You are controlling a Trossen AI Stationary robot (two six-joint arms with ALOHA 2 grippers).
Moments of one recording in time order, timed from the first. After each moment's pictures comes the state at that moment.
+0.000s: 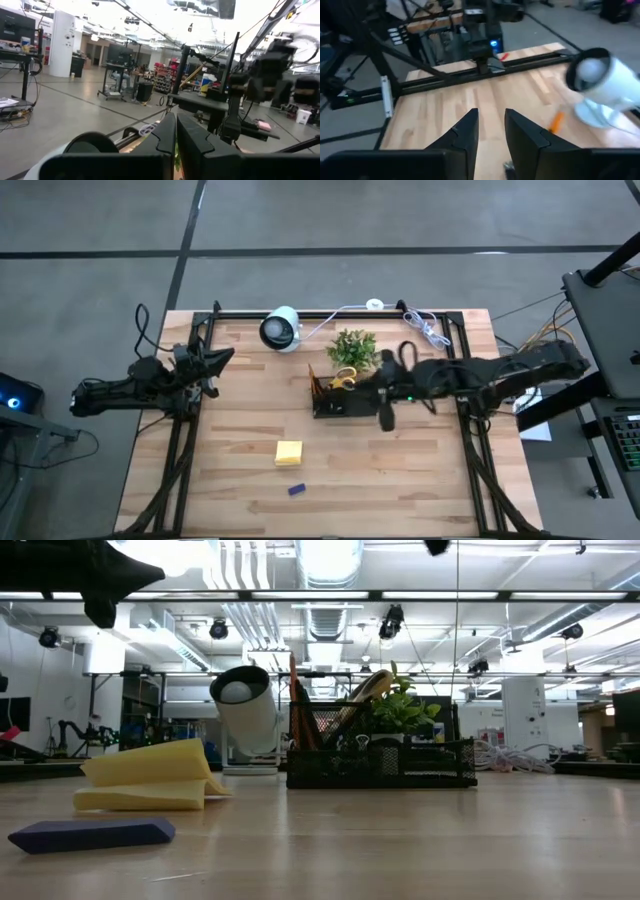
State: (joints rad) left arm 0.03 0.14 0.26 0.08 -0.40 -0.13; right arm 0.20 1.20 1.05 -0.16 0.25 0.29
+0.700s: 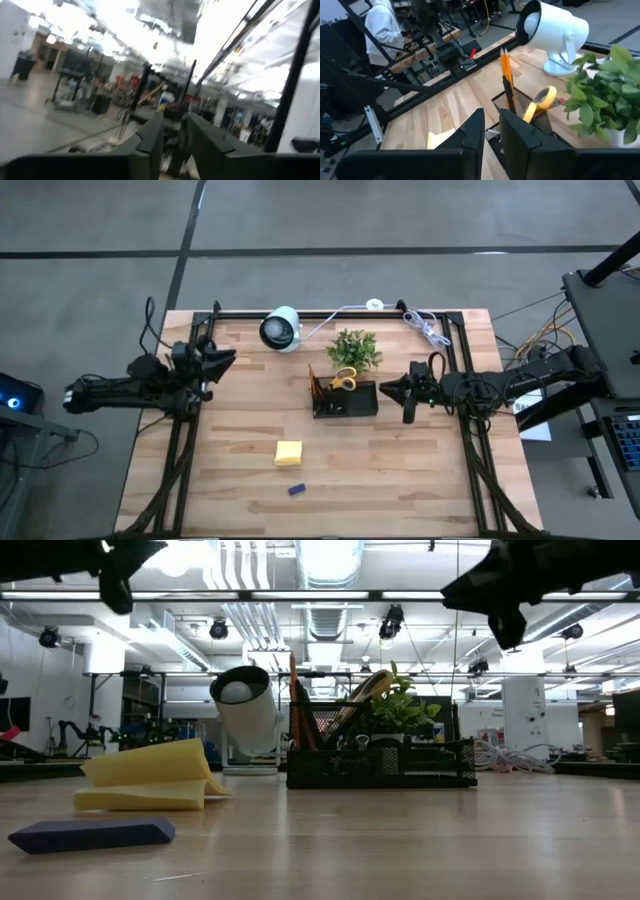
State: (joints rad) left arm 0.03 0.26 0.27 0.31 -0.22 -0.26; right arm 0.20 0.83 0.41 0.21 0.40 0.58
